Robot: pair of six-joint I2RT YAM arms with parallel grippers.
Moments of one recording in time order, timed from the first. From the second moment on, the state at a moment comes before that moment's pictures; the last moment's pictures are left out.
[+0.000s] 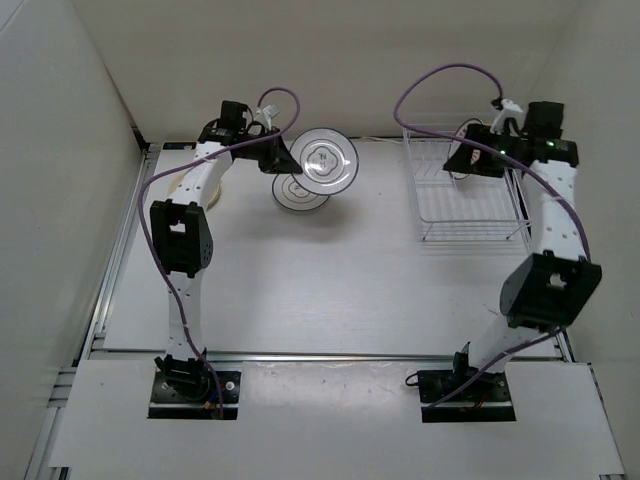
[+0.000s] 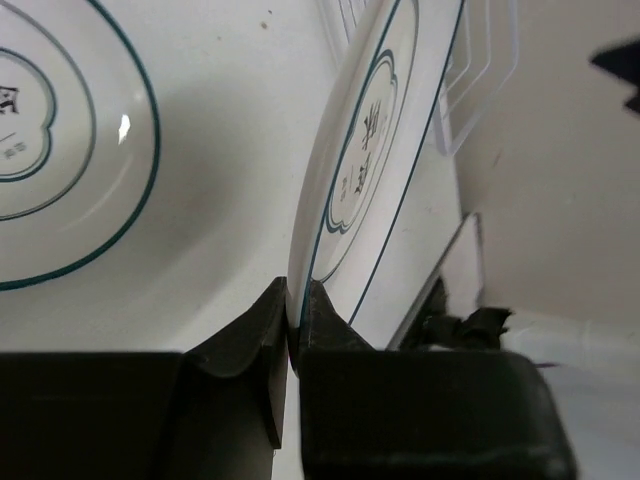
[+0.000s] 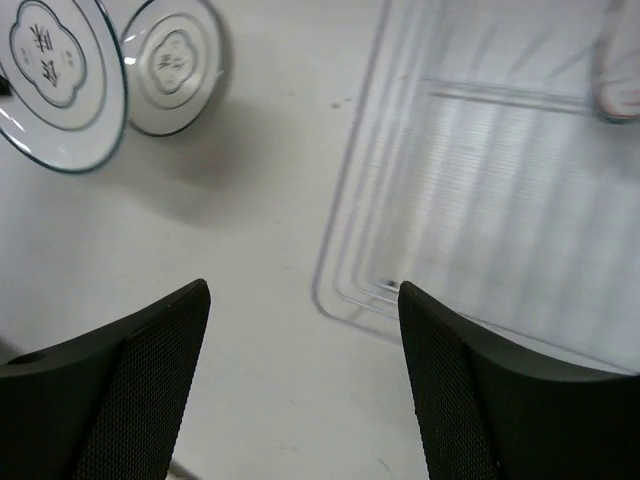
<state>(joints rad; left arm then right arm) -0.20 2.24 2.15 -0.74 0.88 -0.34 -0.15 1.74 1.77 -0.85 -0.66 -0.01</state>
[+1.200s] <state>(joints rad) -0.05 2.54 2.08 -0.46 0.96 -0.76 -0.36 1.48 1.56 -1.11 -0.50 -0.34</state>
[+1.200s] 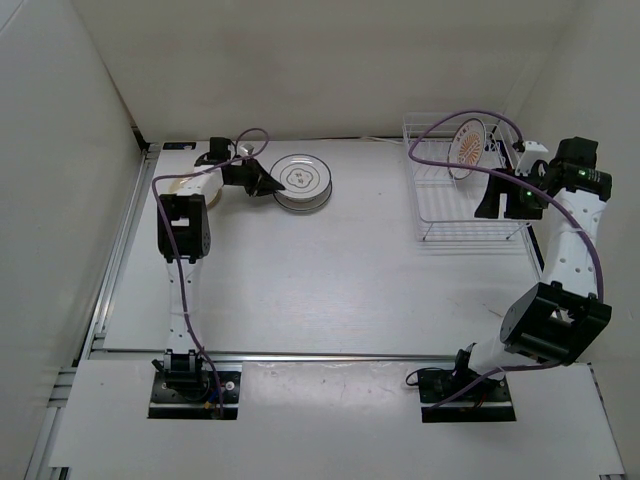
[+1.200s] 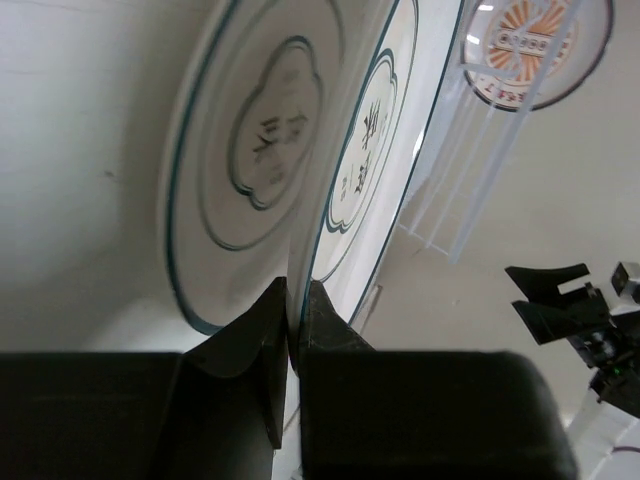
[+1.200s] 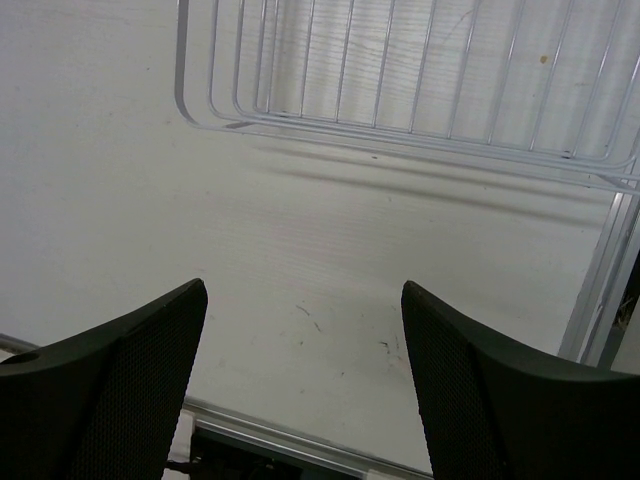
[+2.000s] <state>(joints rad) -0.05 2.57 2.11 -0.51 0.93 -0.64 -0.36 1.44 1.45 -1.08 -0.54 -0.29</state>
